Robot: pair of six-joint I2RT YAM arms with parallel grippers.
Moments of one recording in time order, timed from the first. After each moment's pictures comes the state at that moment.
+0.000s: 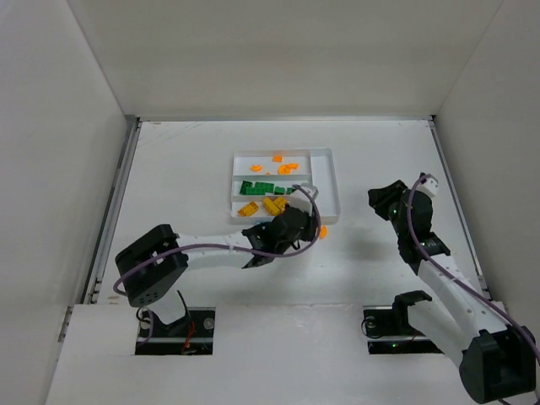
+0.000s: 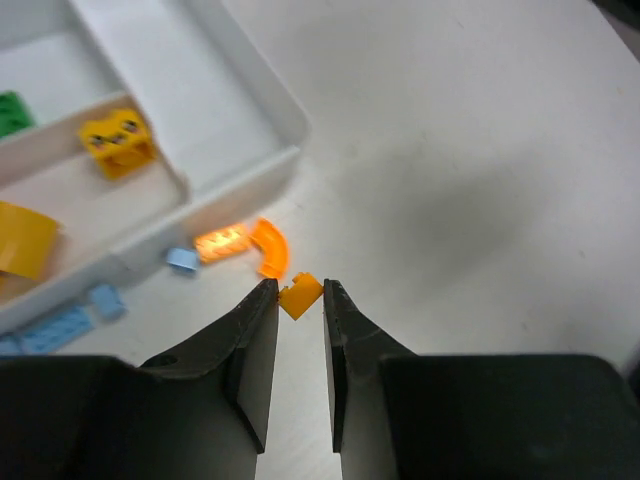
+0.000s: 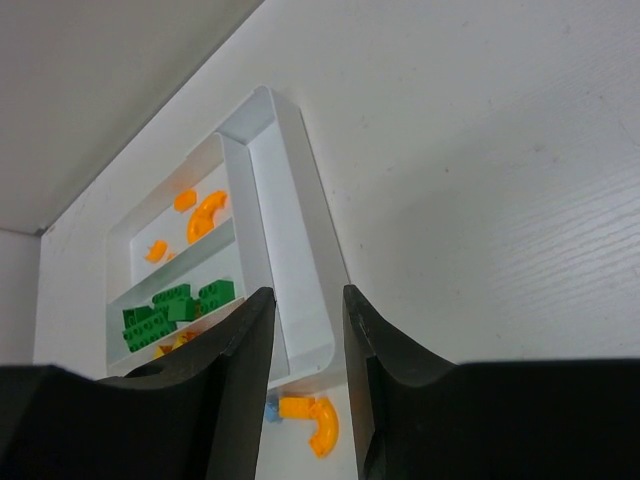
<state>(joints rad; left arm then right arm) -1.14 1.59 0.84 0.33 -0.36 -0.45 0.19 0.84 0.47 0.06 0.17 0.77</state>
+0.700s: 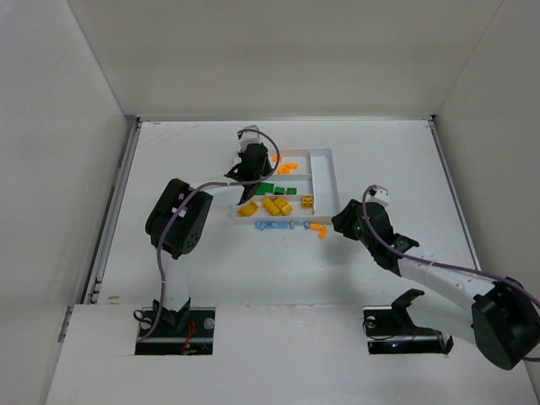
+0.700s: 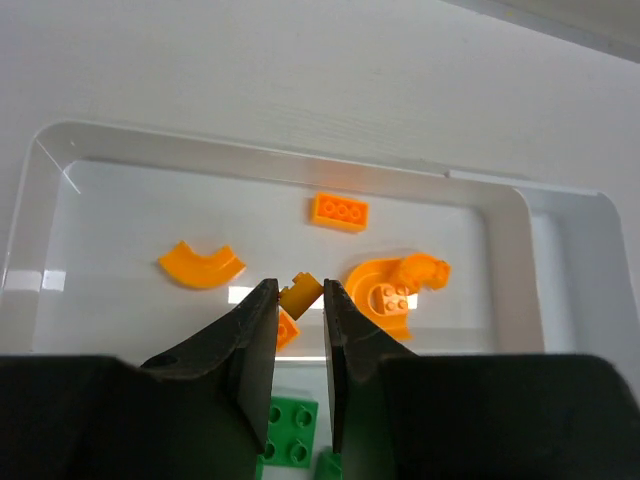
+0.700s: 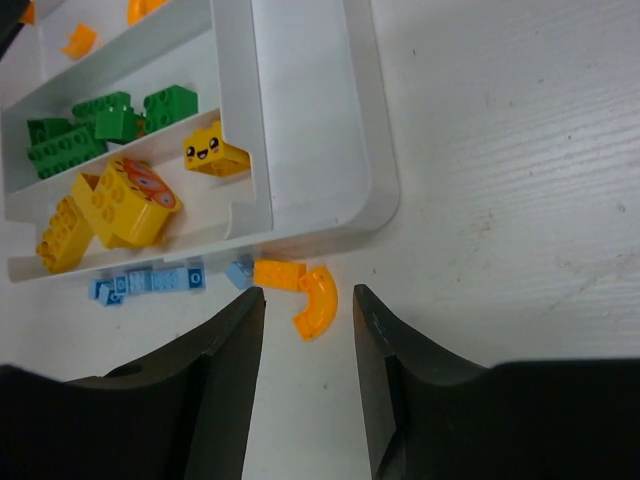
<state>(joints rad) -0.55 1.96 1.18 0.35 -0.35 -0.53 0.54 1.03 0.43 0.06 0.26 0.78</state>
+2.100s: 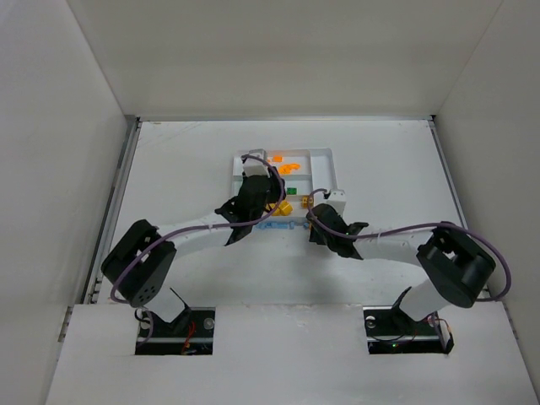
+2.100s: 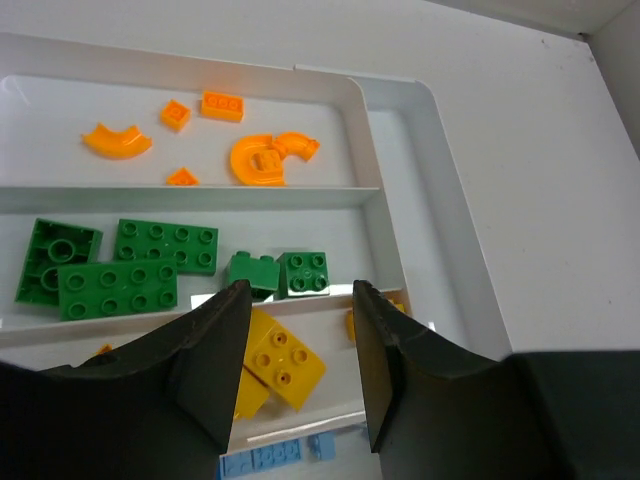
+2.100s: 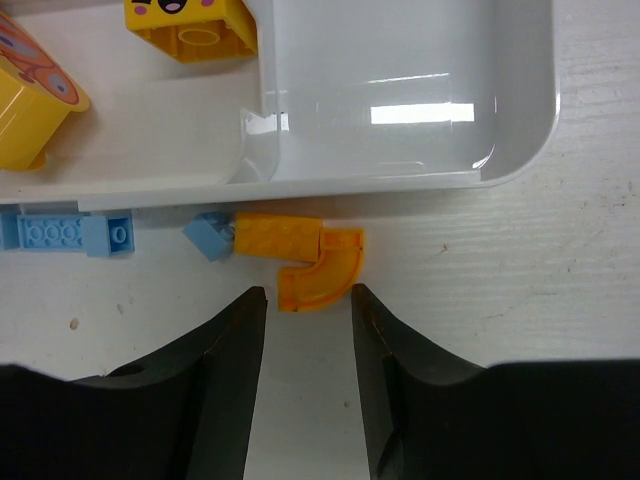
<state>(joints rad) -0.76 1.56 0.84 0.41 -0.42 -0.55 0.80 1.50 0.66 -0.04 0.47 0.73</state>
